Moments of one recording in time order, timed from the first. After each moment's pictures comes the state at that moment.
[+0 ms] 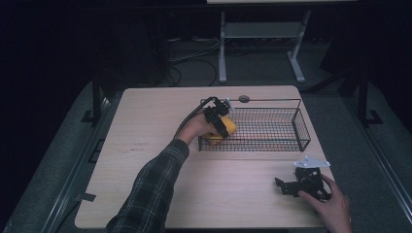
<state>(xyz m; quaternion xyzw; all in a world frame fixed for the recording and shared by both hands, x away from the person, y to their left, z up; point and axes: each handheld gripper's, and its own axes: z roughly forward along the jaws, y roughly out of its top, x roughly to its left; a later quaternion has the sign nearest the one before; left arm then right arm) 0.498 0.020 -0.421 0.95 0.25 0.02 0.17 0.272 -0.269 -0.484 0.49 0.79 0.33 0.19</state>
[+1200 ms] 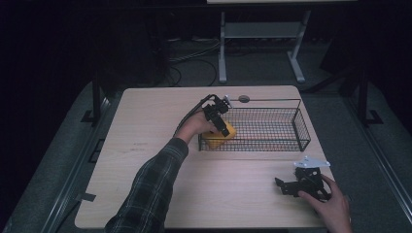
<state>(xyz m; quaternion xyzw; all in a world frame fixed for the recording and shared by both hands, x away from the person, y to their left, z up) 0.498 0.023 -0.408 0.95 0.25 0.02 0.18 0.272 -0.269 -0.483 0.49 0.79 0.33 0.19</state>
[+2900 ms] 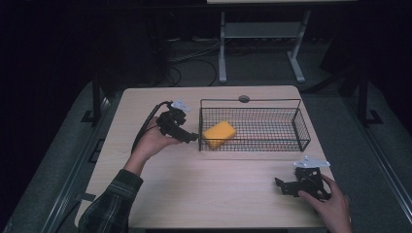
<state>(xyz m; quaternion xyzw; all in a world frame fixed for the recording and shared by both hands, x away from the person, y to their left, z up) 0.404 0.153 -0.359 0.89 0.29 0.10 0.33 0.273 -0.269 -0.483 0.49 0.79 0.33 0.19</state>
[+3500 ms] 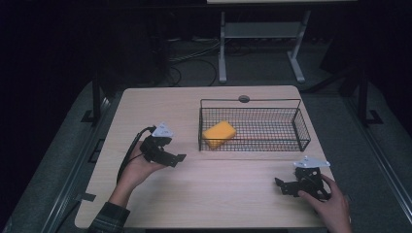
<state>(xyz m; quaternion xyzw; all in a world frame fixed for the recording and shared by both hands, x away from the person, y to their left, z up) 0.341 0.196 -0.396 0.88 0.31 0.13 0.34 0.272 -0.269 -0.483 0.49 0.79 0.33 0.19</state>
